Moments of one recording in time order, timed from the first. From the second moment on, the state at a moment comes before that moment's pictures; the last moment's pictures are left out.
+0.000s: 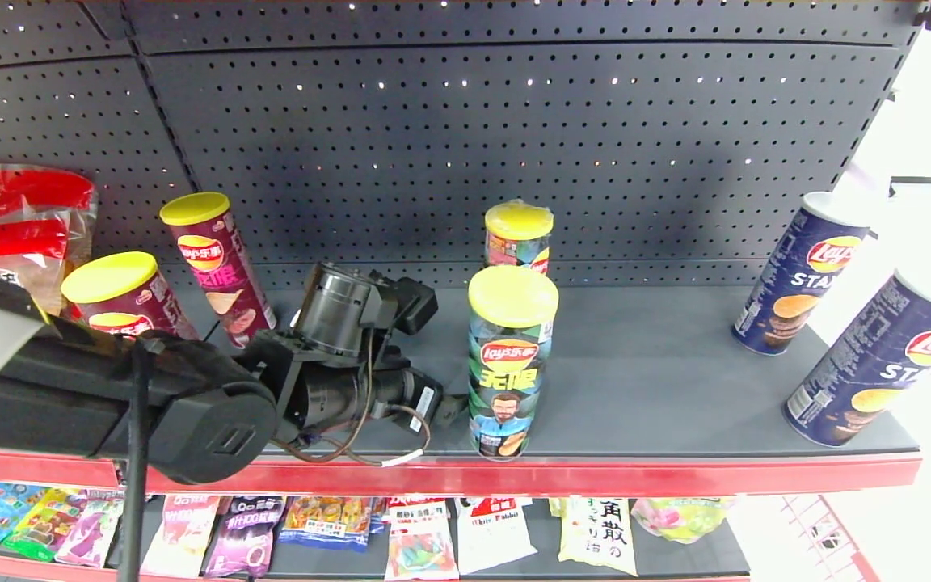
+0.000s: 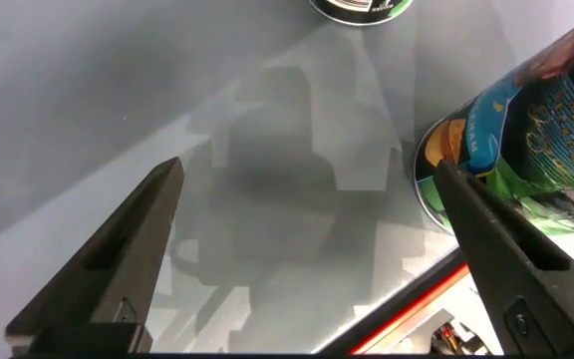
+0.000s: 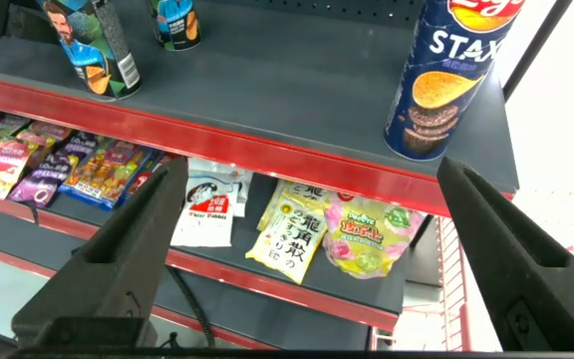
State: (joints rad) left arm -0.63 1.89 -0.95 -0.33 0.04 0.04; right arm 0.35 0.22 -0.28 0.15 -0.09 -0.05
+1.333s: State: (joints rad) left arm -0.65 1.92 -0.98 -0.33 0.04 0.04; right arm 0.35 0.22 -0.28 0.15 -0.09 -0.05
